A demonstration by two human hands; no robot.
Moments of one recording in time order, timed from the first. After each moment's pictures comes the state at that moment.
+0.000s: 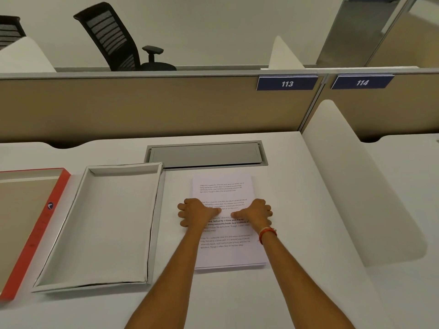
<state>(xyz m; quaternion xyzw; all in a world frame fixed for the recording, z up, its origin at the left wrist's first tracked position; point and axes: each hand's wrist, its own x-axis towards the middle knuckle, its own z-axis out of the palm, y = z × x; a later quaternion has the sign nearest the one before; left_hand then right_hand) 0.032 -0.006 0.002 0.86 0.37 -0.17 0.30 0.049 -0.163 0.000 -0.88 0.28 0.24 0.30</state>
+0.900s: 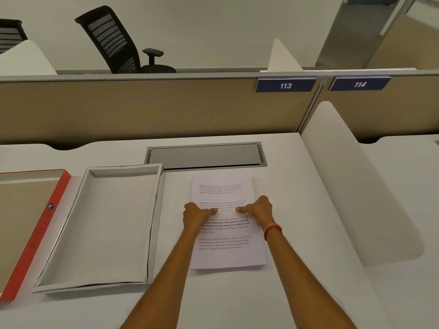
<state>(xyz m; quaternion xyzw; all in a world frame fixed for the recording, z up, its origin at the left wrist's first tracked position) 0.022 0.010 -0.008 0.78 0.34 -0.14 0.50 0.049 -0.181 0.015 -0.81 0.26 0.19 0.50</state>
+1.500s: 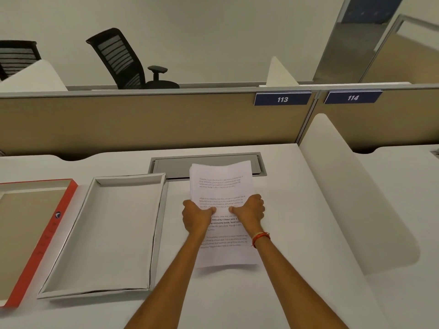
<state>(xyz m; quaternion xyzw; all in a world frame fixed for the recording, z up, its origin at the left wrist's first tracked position) 0.017 -0.003 0.036 0.80 0.35 0.00 0.48 0.046 -0.139 0.045 -0.89 0.24 0.09 0.39</state>
